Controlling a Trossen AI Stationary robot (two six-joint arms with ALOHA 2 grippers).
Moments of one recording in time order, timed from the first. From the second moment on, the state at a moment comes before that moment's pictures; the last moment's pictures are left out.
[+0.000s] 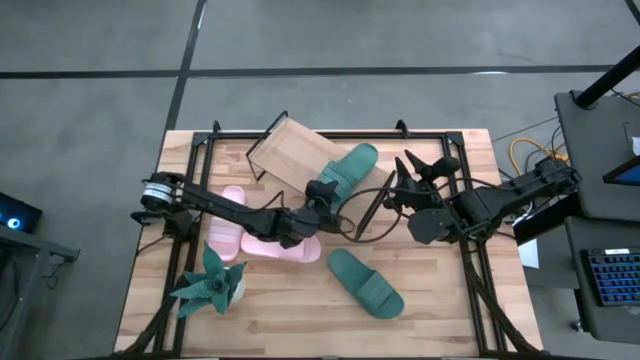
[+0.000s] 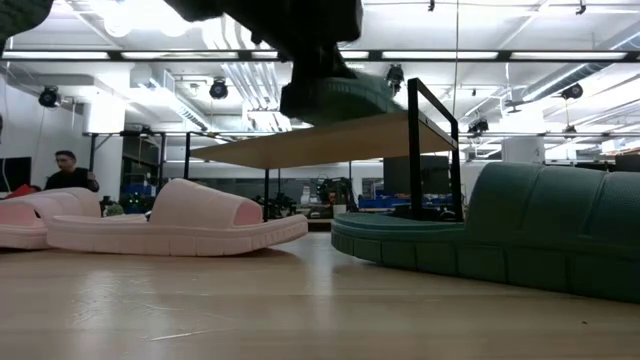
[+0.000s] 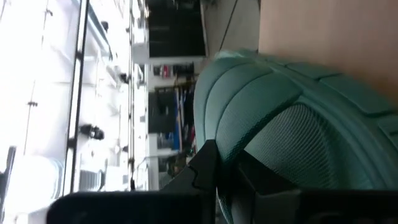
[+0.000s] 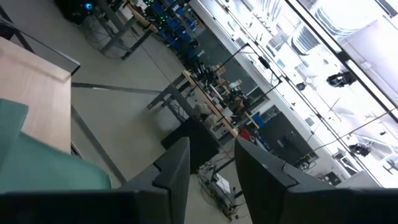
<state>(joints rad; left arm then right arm) -0.17 1.77 1.15 0.45 -1.12 1.34 0.40 1.26 1.21 -0.57 1.57 -0.20</state>
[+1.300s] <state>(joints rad) -0.22 1.84 1.19 0.46 -1.10 1.20 0.40 1.26 1.21 -0.57 1.57 -0.22</state>
